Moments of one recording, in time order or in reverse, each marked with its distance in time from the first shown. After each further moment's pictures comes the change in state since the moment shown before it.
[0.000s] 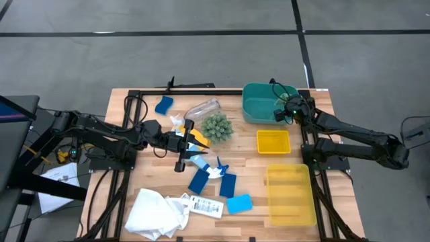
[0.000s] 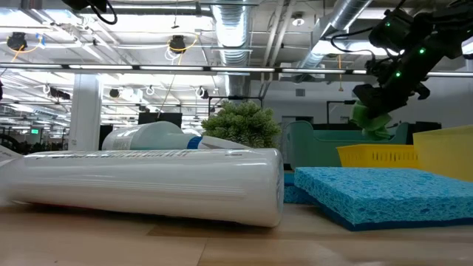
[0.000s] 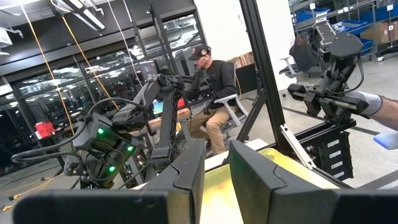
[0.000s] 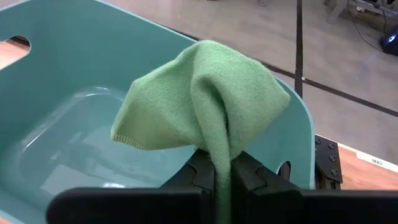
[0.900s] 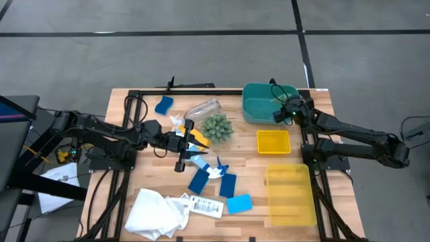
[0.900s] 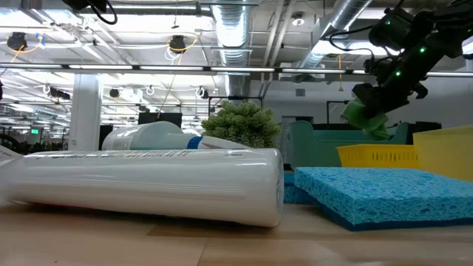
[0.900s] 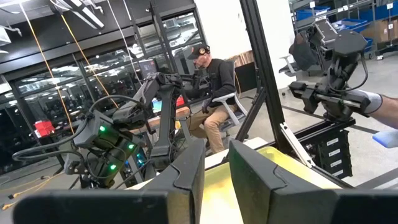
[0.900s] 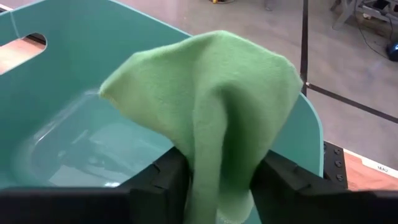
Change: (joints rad) left arm 0.000 0.000 0.000 -0.007 0.000 0.000; right arm 0.032 0.000 0.000 0.002 0.005 -0.010
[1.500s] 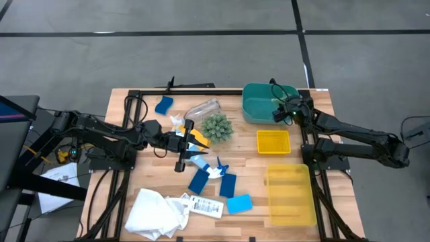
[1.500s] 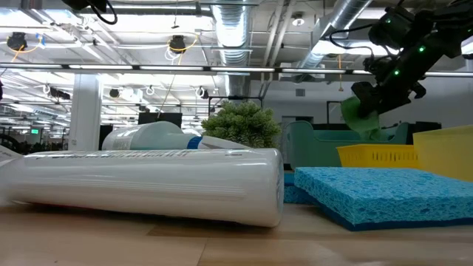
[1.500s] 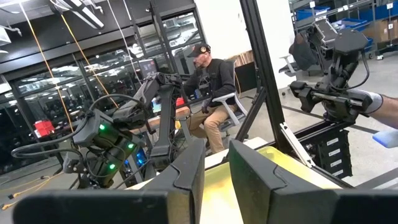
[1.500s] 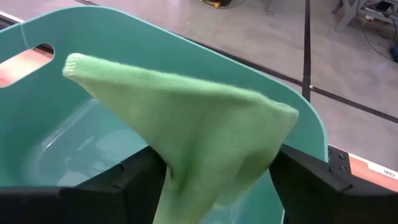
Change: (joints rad) left arm 0.000 0.000 0.000 0.000 0.000 0.000; right arm 0.003 0.000 0.000 0.026 -0.004 0.002
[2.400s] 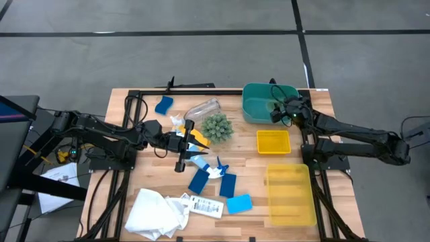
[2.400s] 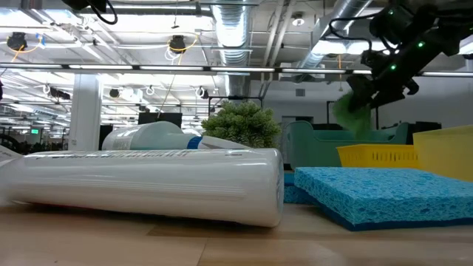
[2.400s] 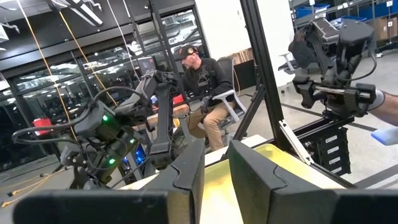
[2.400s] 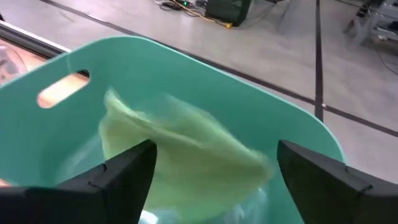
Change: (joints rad) left arm 0.000 0.000 0.000 -0.011 0.000 0.000; right arm 0.068 -0.003 0.000 0.074 0.023 -0.018
